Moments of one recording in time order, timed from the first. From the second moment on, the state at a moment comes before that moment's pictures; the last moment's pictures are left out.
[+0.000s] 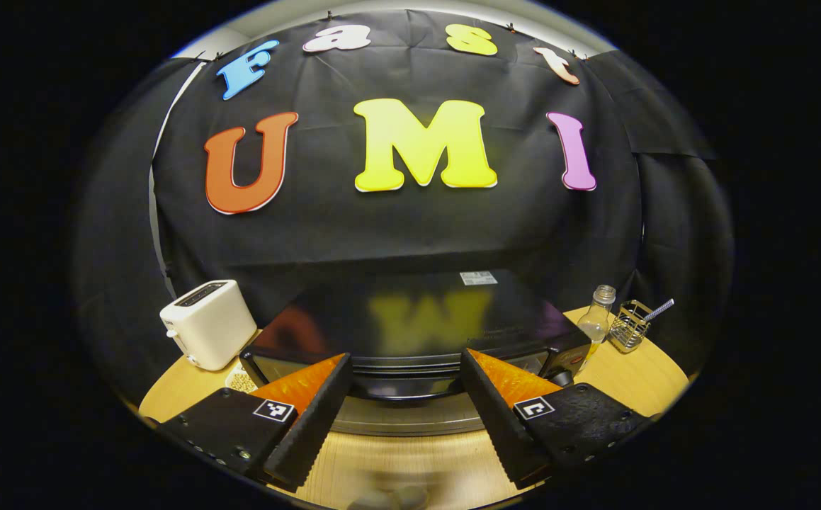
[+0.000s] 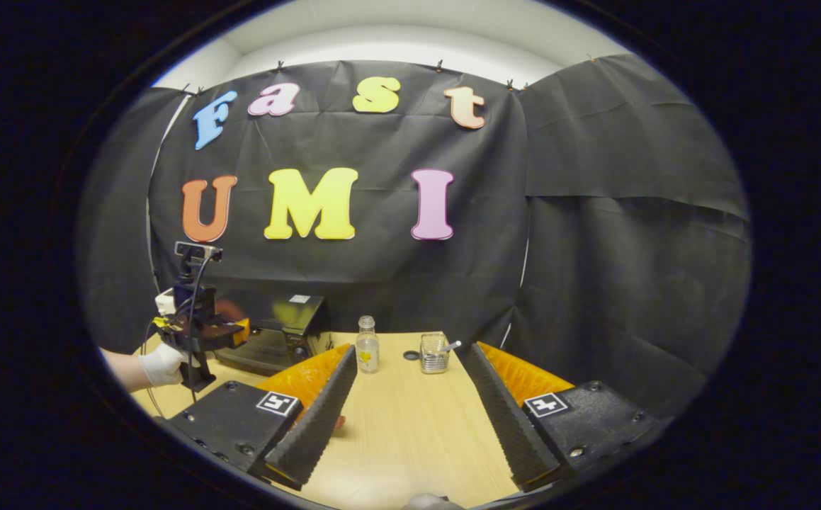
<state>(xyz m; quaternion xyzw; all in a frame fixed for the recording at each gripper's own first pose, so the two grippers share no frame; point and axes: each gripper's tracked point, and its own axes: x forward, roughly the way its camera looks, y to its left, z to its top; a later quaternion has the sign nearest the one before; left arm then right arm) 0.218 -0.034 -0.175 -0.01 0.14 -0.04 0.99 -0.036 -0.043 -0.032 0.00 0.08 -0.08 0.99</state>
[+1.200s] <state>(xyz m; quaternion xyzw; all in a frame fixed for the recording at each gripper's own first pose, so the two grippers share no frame) 0.119 -0.034 -0.224 -0.01 0.17 -0.06 0.98 -0.039 -0.009 -0.063 0.01 0.11 -0.03 0.99</state>
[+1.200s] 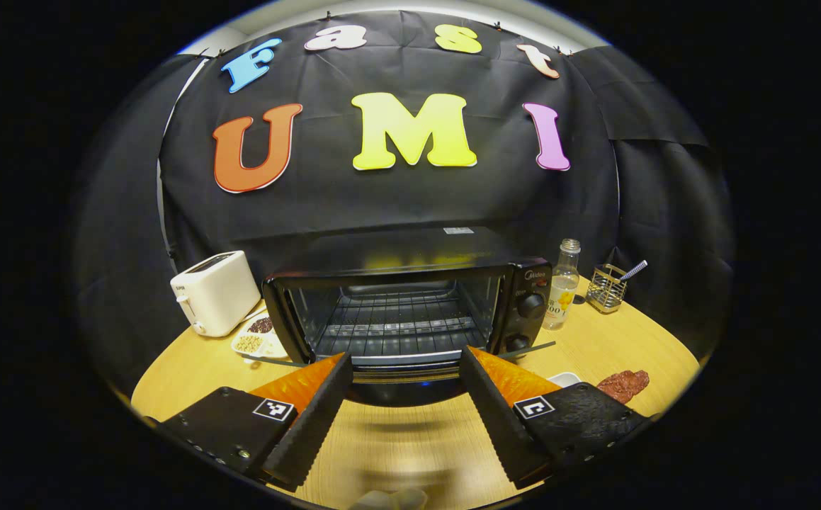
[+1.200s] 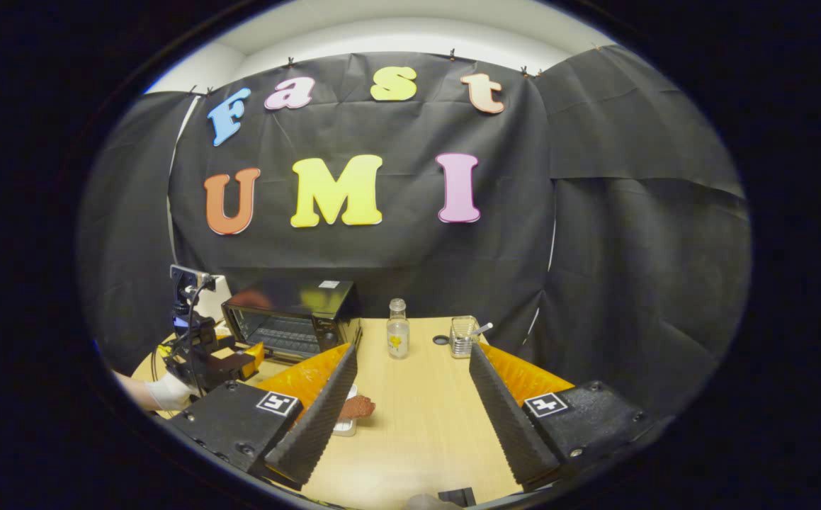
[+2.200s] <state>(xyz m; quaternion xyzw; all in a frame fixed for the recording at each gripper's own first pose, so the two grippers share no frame) 0.058 -0.044 -0.346 -0.02 0.32 -0.06 0.94 -0.060 -0.013 -0.098 0.02 0.15 -0.04 0.99</state>
